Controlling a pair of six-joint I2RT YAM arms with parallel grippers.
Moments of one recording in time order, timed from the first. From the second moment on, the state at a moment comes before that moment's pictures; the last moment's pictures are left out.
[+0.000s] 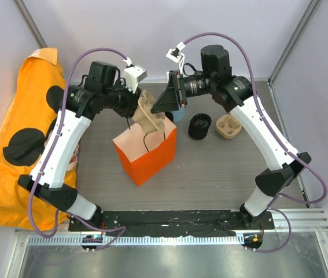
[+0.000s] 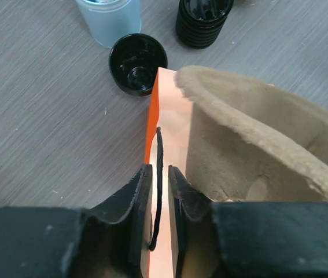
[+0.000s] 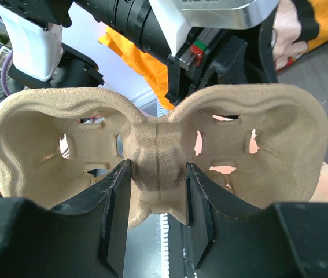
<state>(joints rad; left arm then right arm) -0.45 1.51 1.93 -1.13 0.32 0.15 0.58 1.66 2.02 -0.65 -1.02 0.34</state>
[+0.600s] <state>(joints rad) -0.42 1.50 1.91 -1.08 0.18 0.12 0.61 1.67 1.88 -0.53 -1.05 0.45</state>
